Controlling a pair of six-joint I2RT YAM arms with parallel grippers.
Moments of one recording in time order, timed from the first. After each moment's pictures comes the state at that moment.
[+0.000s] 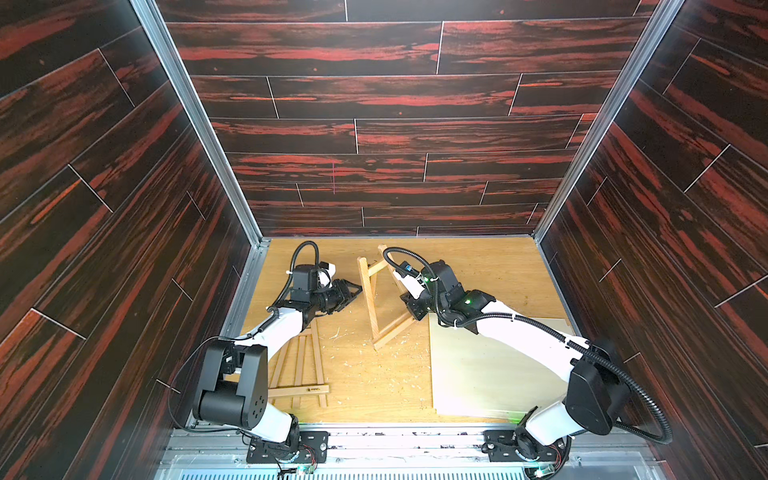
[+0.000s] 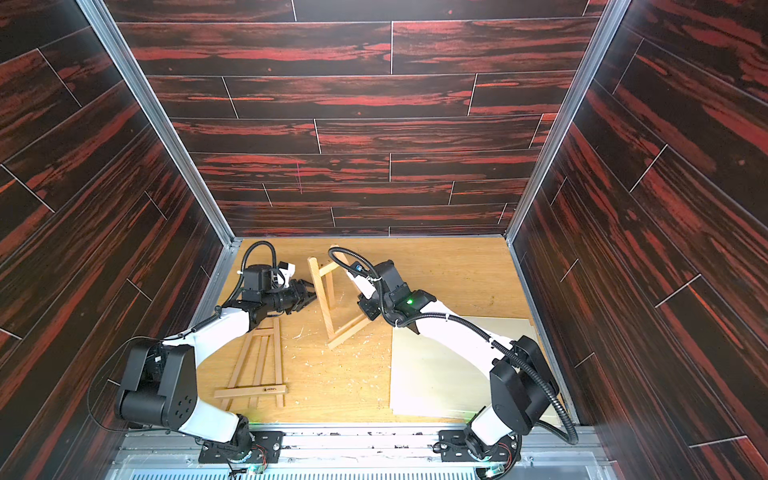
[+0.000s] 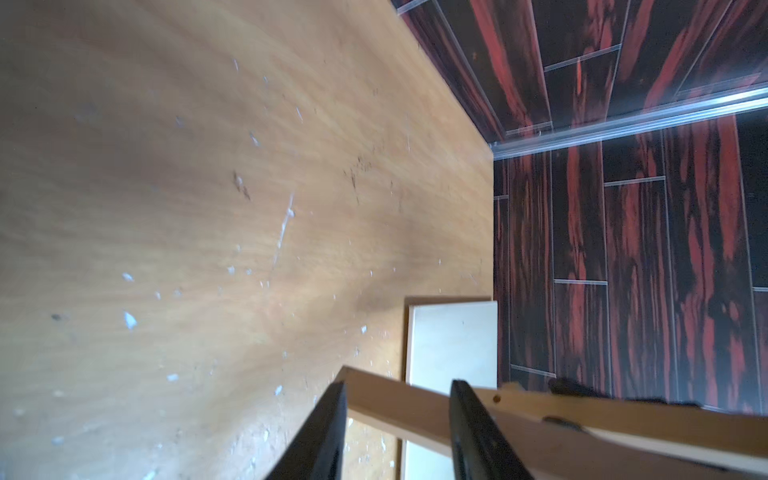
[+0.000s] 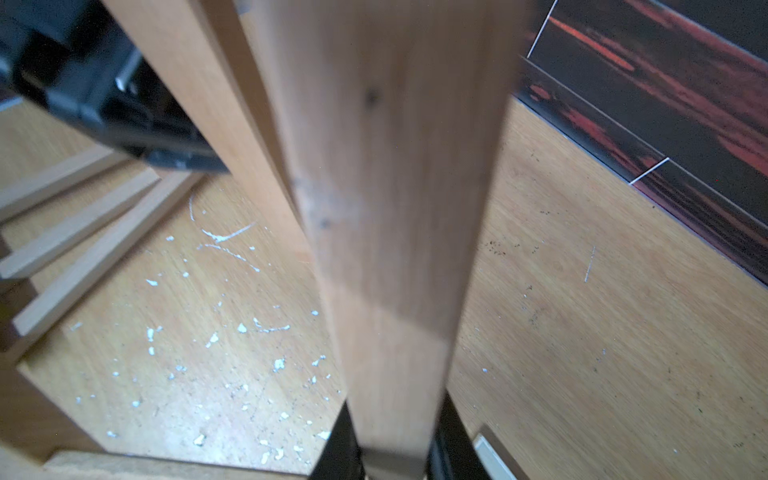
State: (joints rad) left arm -0.14 1.53 0.85 0.05 0.72 -0.83; right arm 0.77 1.56 1.20 -0.30 -0.02 -0.12
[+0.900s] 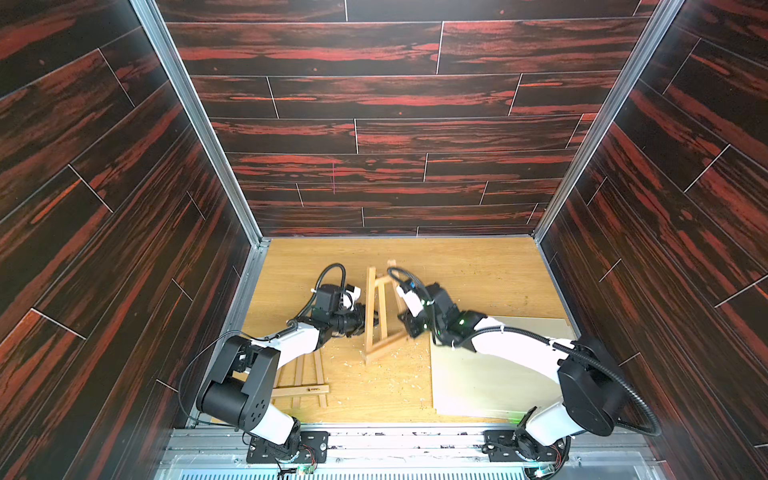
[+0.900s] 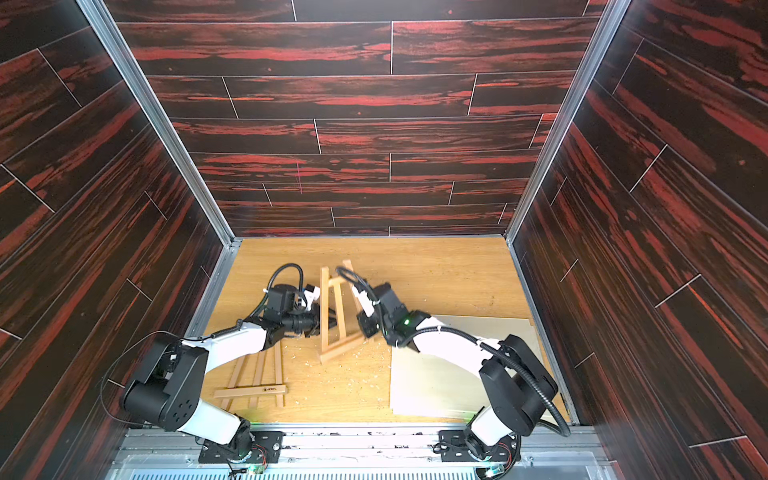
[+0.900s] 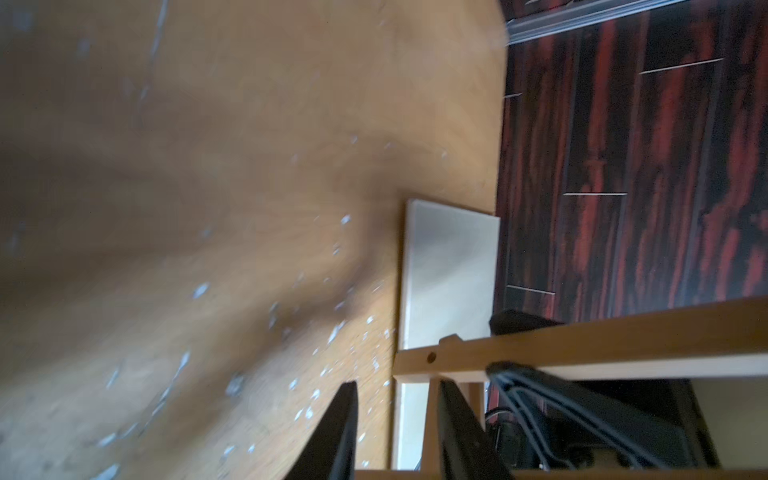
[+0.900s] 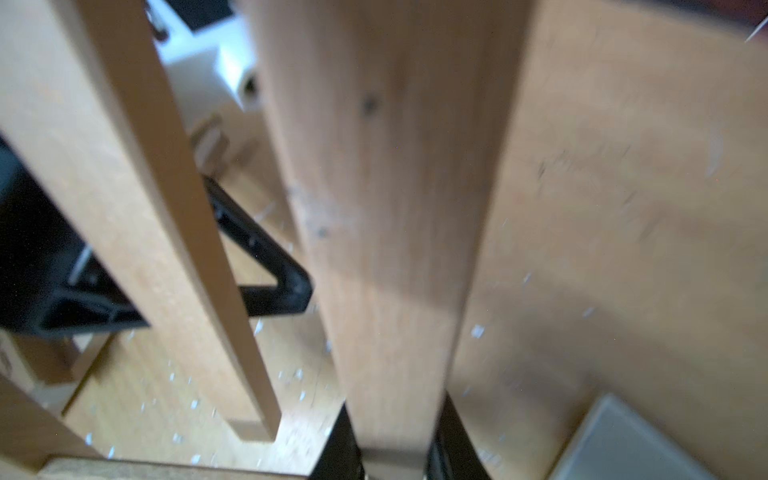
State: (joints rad) left arm -0.33 1.55 0.67 0.18 0.75 -0.90; right arm 0.83 1.56 0.94 -0.10 -0.03 0.18
